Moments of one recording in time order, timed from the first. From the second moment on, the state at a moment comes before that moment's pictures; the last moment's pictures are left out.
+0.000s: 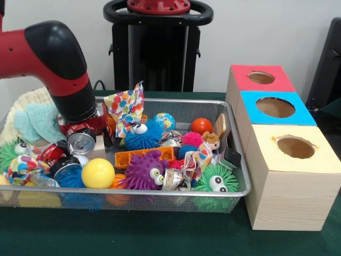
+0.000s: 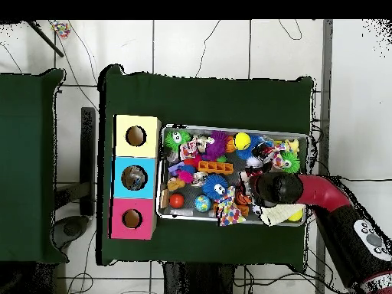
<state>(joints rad) -1.00 -0.33 0.58 1.58 -0.72 0.78 1.47</state>
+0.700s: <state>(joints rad) -0.98 -0.34 0.58 1.57 -0.76 0.78 1.47</state>
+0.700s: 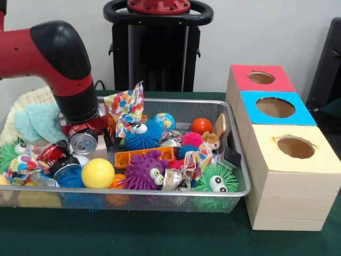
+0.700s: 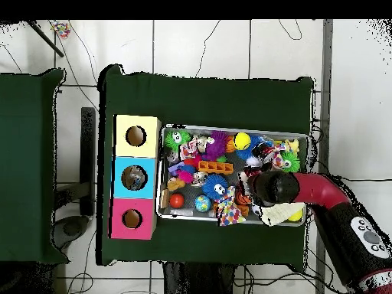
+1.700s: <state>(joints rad) -0.88 -0.28 0.59 1.38 -0.80 1.10 1.47</state>
